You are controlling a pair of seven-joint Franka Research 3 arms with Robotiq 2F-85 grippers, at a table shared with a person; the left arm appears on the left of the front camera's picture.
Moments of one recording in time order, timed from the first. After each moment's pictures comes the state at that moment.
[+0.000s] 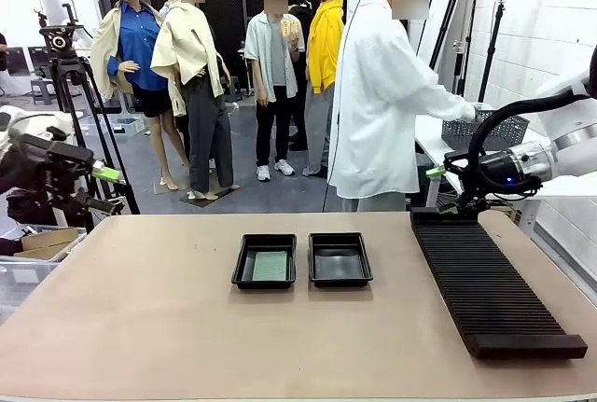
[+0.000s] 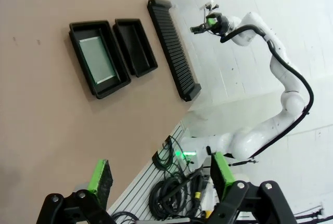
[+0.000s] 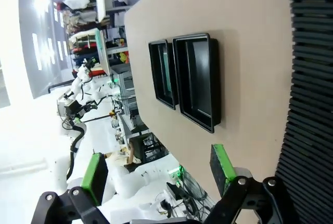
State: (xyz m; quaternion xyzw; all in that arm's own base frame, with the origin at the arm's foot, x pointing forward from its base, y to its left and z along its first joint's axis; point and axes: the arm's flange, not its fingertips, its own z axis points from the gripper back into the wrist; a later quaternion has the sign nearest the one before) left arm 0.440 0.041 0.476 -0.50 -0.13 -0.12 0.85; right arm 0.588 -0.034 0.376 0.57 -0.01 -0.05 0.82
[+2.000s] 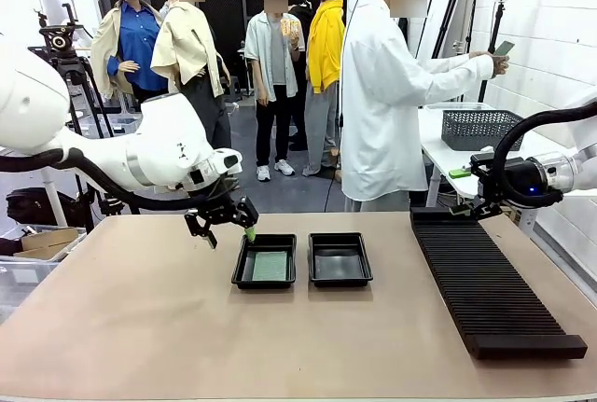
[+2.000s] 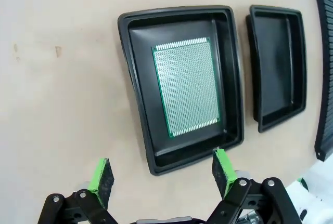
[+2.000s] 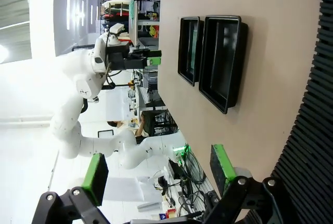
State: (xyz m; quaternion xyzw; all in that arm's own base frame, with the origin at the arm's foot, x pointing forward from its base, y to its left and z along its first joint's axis) left arm 0.552 -0.228 0.380 -0.13 -0.06 -0.05 0.99; right arm 0.576 -0.065 0.366 0.63 -0.01 0.04 0.77
